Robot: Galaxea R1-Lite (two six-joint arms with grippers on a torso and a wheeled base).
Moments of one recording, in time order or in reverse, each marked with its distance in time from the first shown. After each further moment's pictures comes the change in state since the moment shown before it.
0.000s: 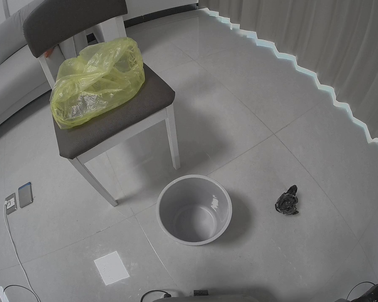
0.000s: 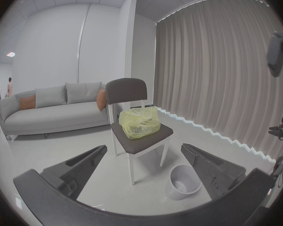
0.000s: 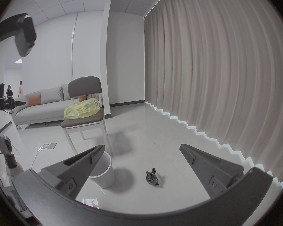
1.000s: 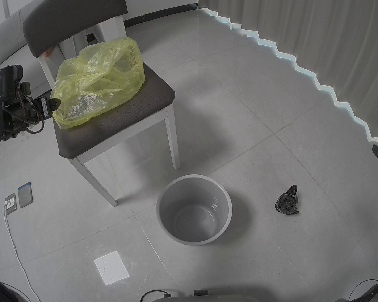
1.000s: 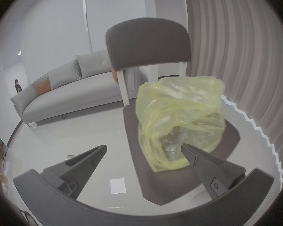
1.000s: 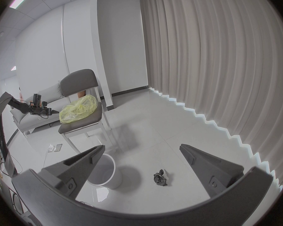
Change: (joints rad) left arm 0.107 1.317 -0.845 -0.095 0.189 -0.065; right arm 0.032 0.606 -0.373 -0.053 0.024 0.052
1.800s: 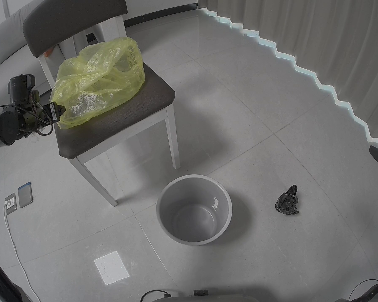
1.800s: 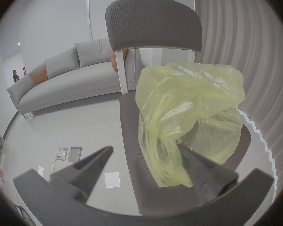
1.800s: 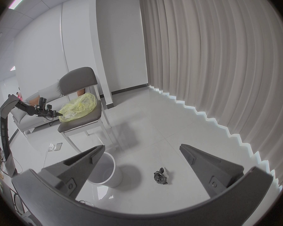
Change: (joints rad) left arm 0.049 0.190 -0.121 -0.008 -0.070 -0.053; right arm -0.001 0.026 0.000 -0.003 0.001 0.002
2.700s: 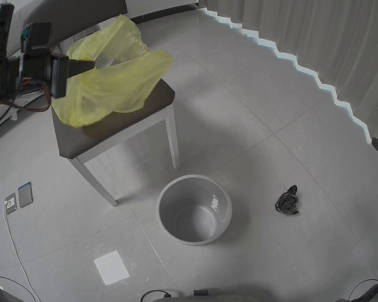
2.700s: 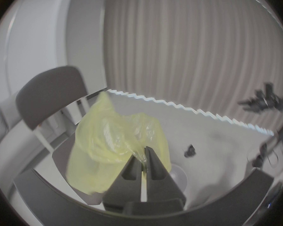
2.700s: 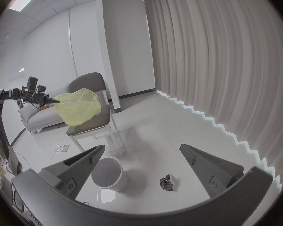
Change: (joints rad) left arm -0.440 -0.426 -0.091 0.391 -0.301 0.390; right arm 0.019 -0.004 -0.040 -0.007 0.062 -0.005
